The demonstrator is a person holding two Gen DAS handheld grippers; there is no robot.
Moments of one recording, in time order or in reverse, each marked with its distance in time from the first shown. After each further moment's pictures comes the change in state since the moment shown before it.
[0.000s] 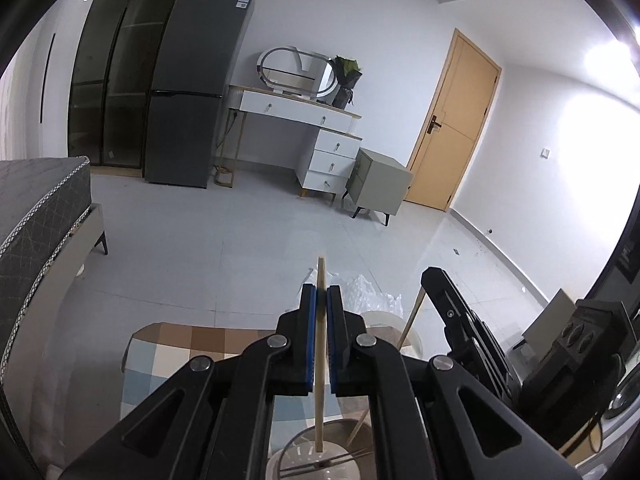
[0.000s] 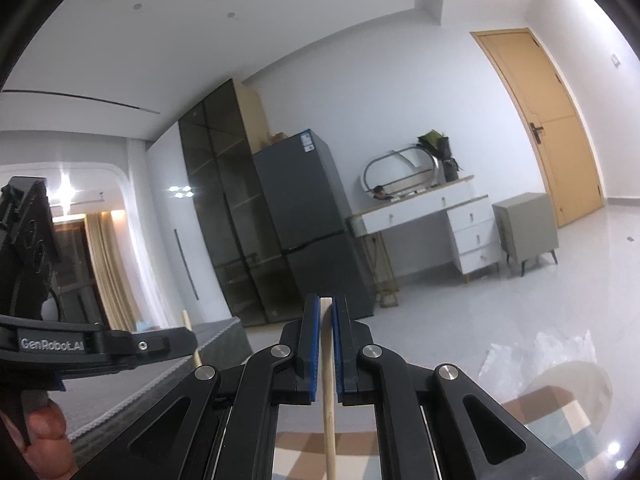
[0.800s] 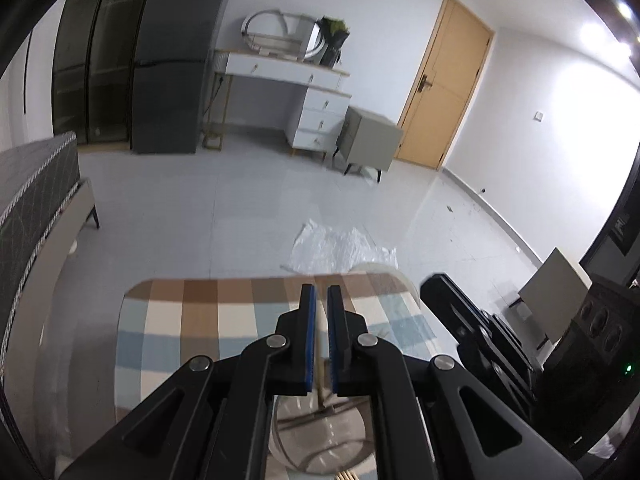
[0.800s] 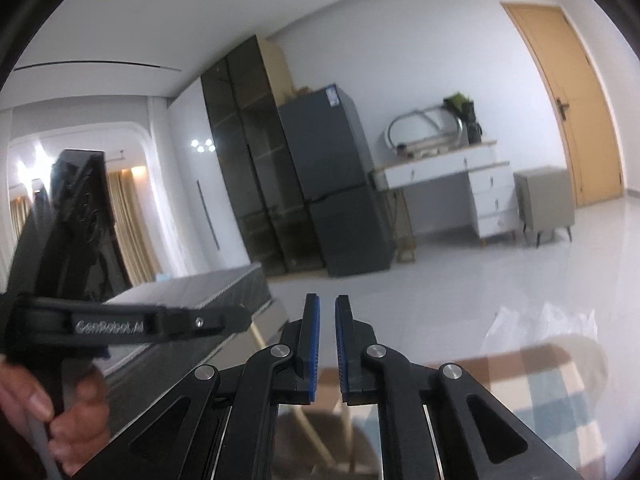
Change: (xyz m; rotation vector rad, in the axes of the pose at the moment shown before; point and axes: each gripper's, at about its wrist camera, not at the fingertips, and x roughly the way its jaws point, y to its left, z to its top) left arm -0.004 -0.018 -0.008 0.022 0.169 -0.017; right arm -0.040 0.007 -0.012 -0.041 0.209 0.082
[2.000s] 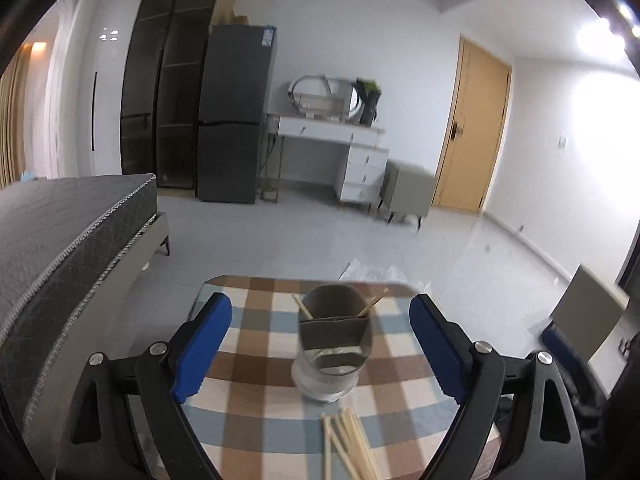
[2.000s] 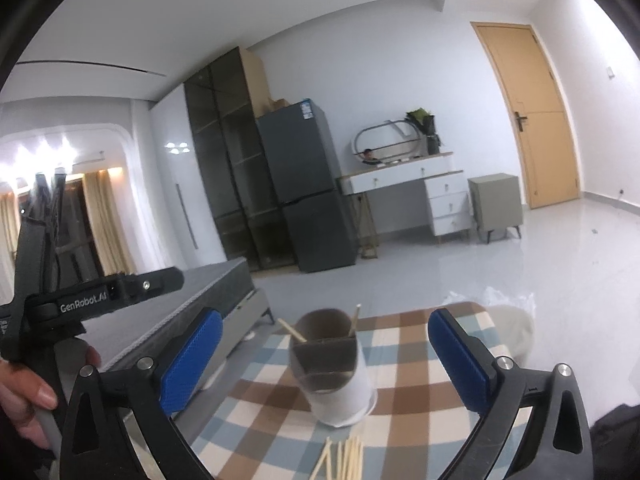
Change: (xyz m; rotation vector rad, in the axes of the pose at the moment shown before) left arm -0.136 -0.052 -0.107 0.001 -0.276 0.209; right arm -0.192 0.049 -0.025 -0.007 -0.027 -0.130
